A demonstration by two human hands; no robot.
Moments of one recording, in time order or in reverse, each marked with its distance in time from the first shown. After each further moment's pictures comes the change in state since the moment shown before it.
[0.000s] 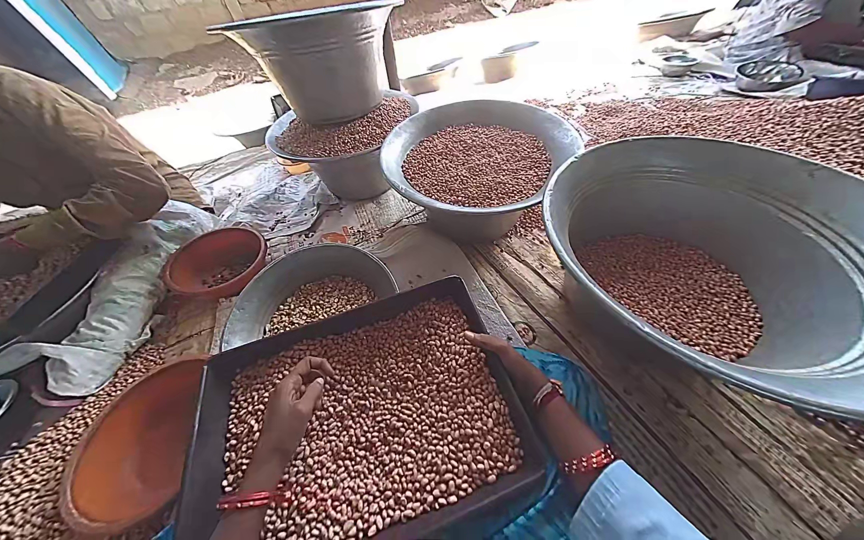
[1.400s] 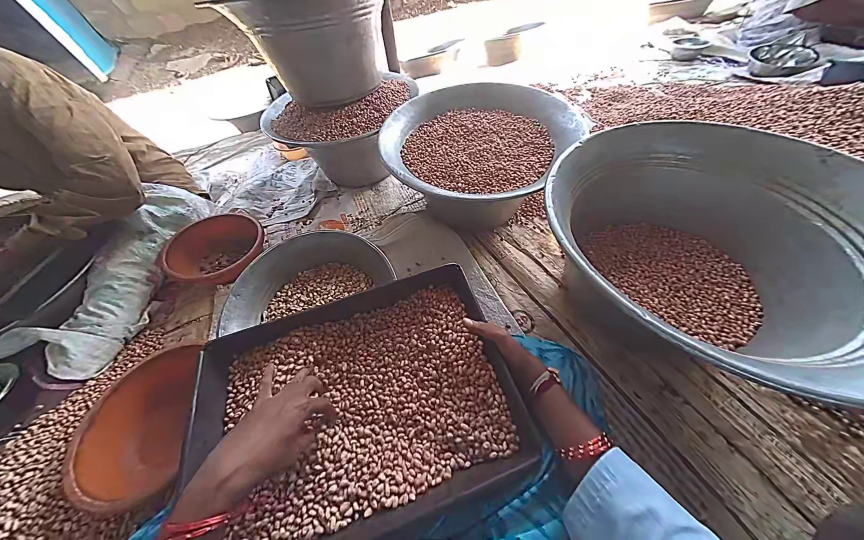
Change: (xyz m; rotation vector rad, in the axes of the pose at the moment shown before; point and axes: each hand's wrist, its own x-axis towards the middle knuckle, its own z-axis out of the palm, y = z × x) left_hand -0.008 0.033 -0.033 0.966 -0.759 0.111; right_hand -0.004 -0.002 0.004 0.008 0.008 0.006
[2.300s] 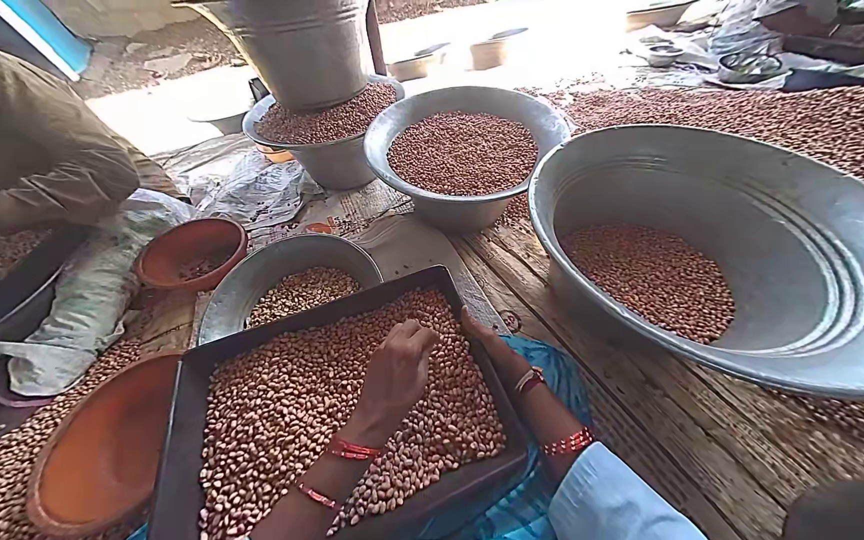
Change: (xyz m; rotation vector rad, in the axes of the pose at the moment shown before) left_hand 0.091 0.135 0.004 -0.278 0.850 0.301; right_hand 0.001 0.003 -0.001 -0.004 0.011 -0.035
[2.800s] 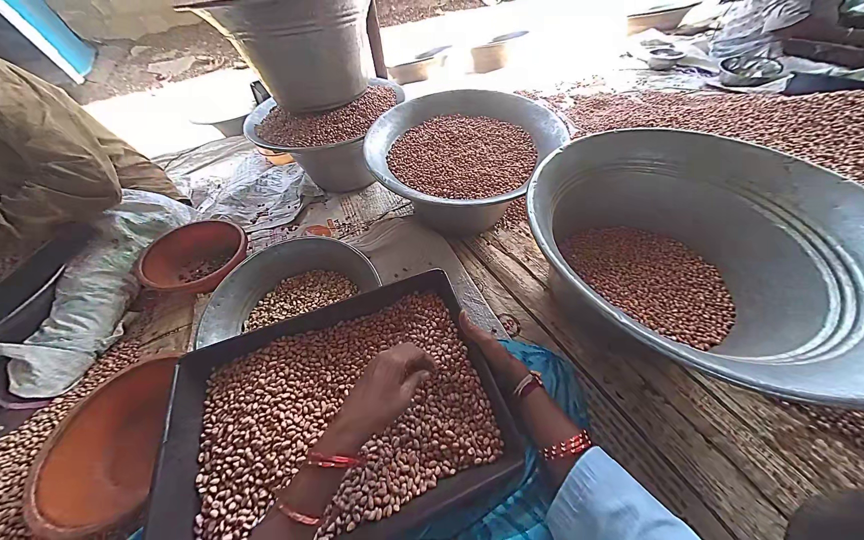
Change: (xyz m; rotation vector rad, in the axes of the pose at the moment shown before) left_hand -0.009 -0.020 -0.023 -0.370 -0.414 -0.048; right_hand 0.004 0.002 -0.005 0.048 -0.068 0.029
